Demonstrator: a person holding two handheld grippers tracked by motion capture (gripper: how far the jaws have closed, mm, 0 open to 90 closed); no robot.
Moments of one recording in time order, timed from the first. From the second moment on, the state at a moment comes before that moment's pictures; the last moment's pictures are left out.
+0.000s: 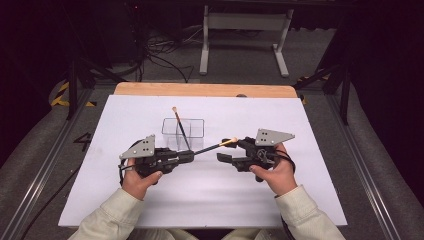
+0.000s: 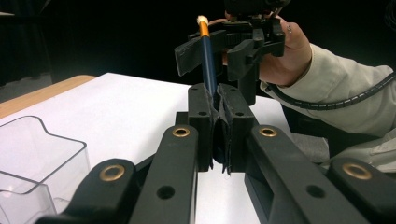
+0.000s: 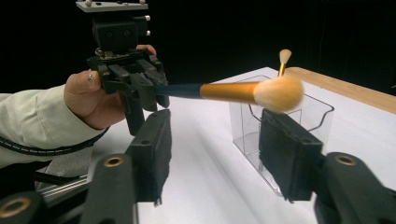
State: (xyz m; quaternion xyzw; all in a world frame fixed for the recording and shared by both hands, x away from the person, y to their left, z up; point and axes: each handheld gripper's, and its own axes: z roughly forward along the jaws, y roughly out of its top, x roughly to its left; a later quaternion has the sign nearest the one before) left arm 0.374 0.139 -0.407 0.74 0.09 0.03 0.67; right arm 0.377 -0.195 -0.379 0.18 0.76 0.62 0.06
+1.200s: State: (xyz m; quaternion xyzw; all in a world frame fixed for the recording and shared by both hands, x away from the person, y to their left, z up) left arm 0.374 0.122 -0.421 0.78 0.06 0.04 0.62; right arm 0.379 -0.198 -0.378 0.16 0.73 0.67 0.00
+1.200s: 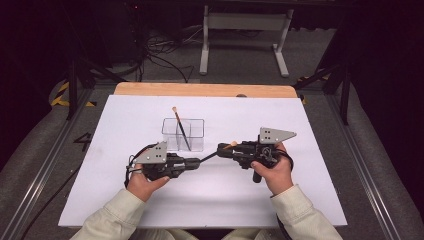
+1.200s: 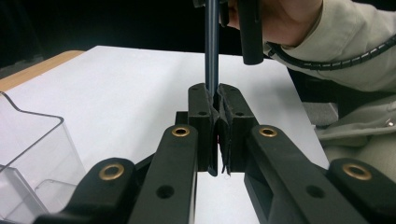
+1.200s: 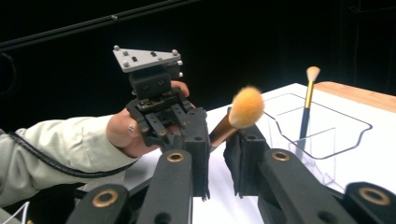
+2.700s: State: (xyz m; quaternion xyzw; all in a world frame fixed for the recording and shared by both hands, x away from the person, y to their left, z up) left arm 0.376 0.136 -0.420 0.79 0.11 0.05 0.60; right arm 0.386 -0.207 -0.319 0.15 0.75 0.65 0.05
